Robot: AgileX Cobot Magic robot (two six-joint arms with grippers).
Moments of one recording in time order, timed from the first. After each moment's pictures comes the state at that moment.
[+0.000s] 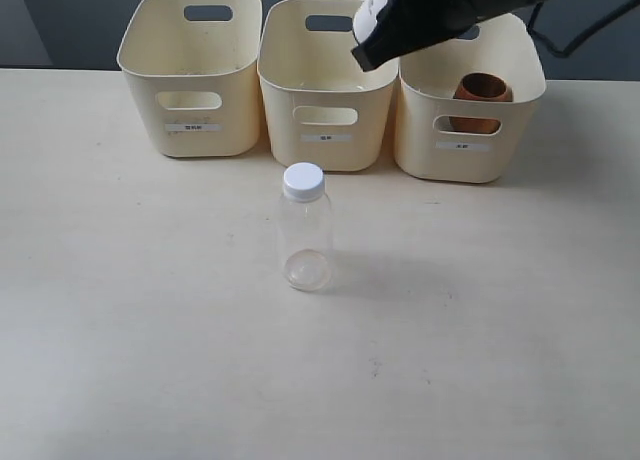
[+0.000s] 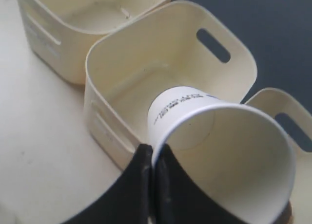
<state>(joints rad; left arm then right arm) 0.01 0.00 0.00 -0.02 0.14 0.12 0.48 1.61 -1.31 0.01 0.42 -0.39</state>
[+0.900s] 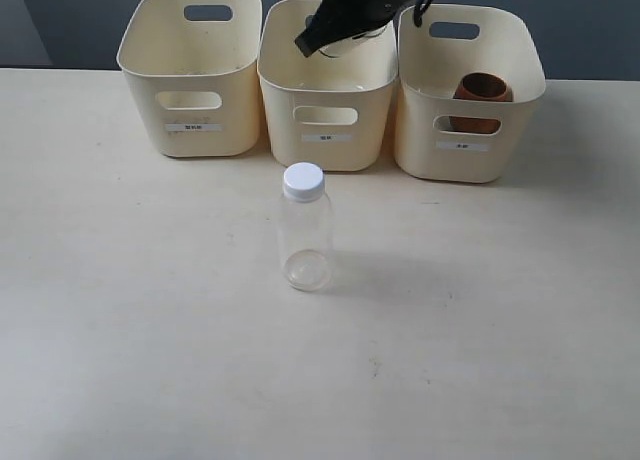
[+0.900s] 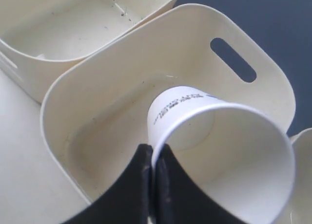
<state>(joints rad) 0.01 0.00 0.00 -0.02 0.14 0.12 0.48 2.06 -1.83 0.01 0.62 -0.39</state>
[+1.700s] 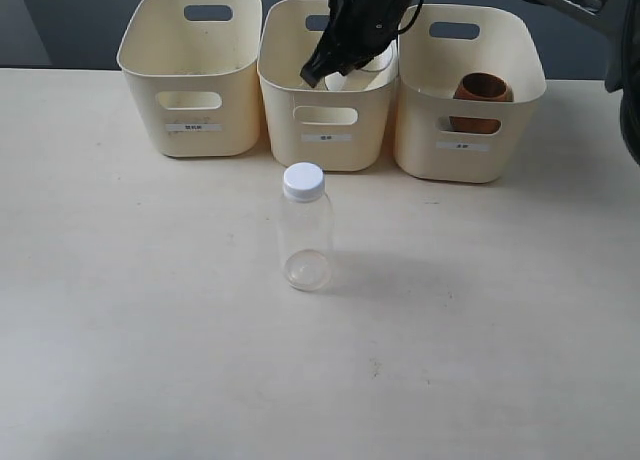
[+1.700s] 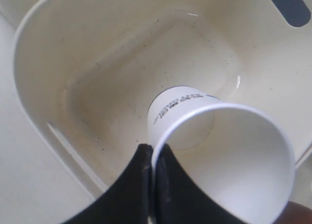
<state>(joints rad) 0.01 0.00 0.00 -0.02 0.14 0.12 0.48 2.23 -2.05 -0.05 0.91 -0.39</state>
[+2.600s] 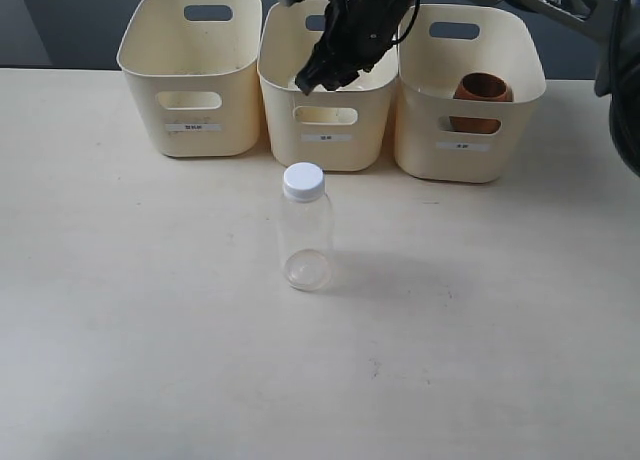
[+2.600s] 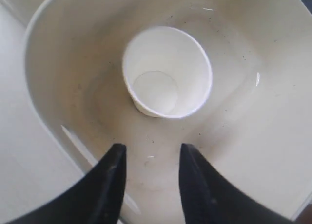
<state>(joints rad) 0.01 0.00 0.00 -0.02 0.14 0.12 0.48 2.25 -2.06 0.00 0.91 -0.39</state>
